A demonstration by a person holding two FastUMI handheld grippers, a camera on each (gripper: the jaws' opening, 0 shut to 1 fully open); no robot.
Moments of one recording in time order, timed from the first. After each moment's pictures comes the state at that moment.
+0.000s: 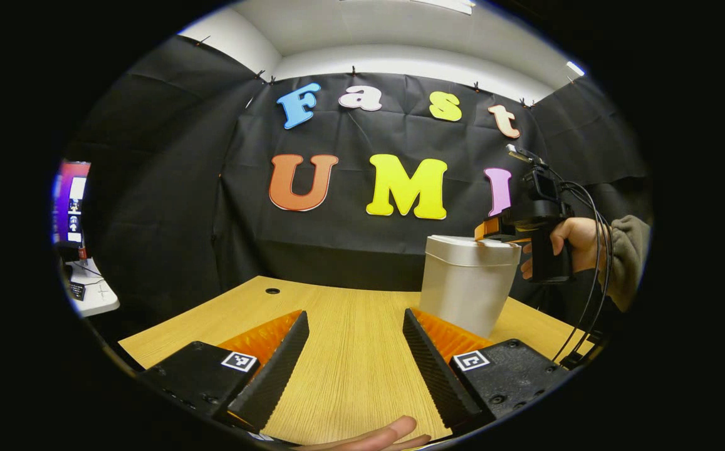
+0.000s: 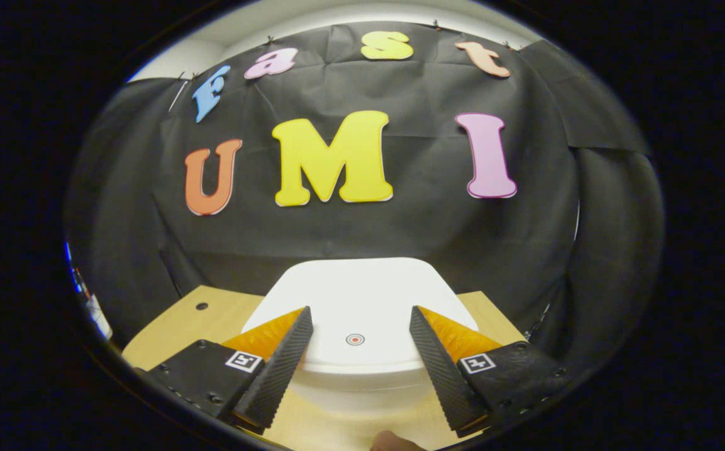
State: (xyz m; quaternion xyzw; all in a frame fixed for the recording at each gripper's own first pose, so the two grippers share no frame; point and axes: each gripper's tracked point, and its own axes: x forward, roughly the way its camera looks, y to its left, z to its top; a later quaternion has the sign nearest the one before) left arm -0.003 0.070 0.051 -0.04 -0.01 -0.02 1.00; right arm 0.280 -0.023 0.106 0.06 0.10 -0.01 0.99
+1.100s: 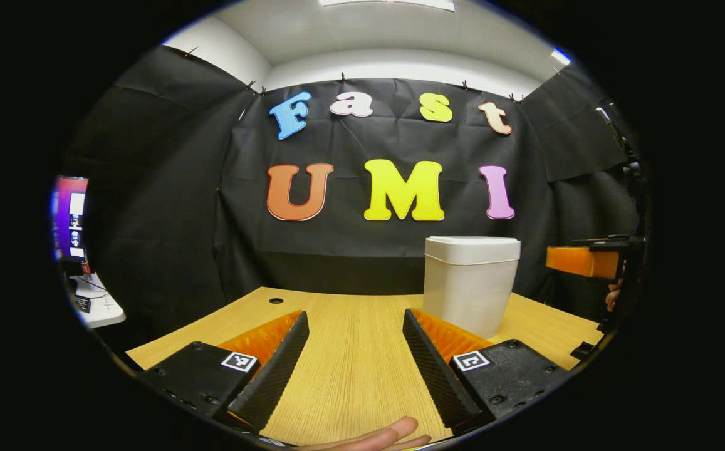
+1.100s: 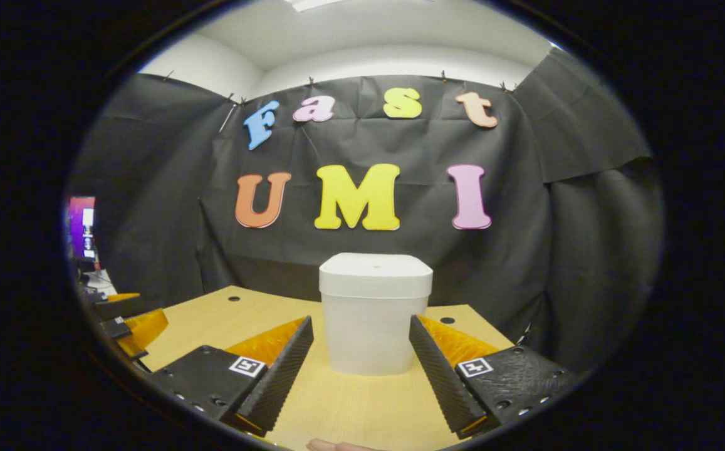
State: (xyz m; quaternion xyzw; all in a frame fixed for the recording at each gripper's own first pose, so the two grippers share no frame) left arm -0.005 0.072 0.052 -0.02 -0.03 -0.01 1.00; right arm 0.045 -0.009 0.075 -0.02 -0.01 0.02 1.00
